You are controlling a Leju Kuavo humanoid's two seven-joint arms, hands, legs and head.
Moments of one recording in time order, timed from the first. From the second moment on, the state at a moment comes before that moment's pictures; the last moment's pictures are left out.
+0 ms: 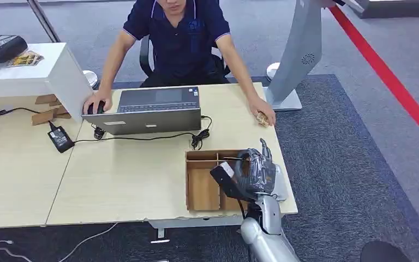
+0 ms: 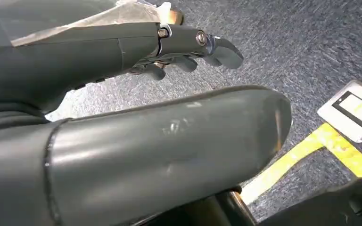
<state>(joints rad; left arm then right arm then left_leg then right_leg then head) -0.13 -0.08 -1.17 -0.23 0.17 0.61 0.23 -0.28 0.18 0.24 -0.92 0.97 -0.70 -0.08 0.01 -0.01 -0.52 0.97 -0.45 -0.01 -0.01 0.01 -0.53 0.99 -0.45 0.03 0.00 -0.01</state>
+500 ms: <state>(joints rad) -0.13 -0.08 -1.17 -0.23 0.17 0.61 0.23 -0.28 0.18 0.24 -0.92 0.97 -0.70 -0.09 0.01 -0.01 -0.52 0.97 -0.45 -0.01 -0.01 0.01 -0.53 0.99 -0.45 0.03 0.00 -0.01</state>
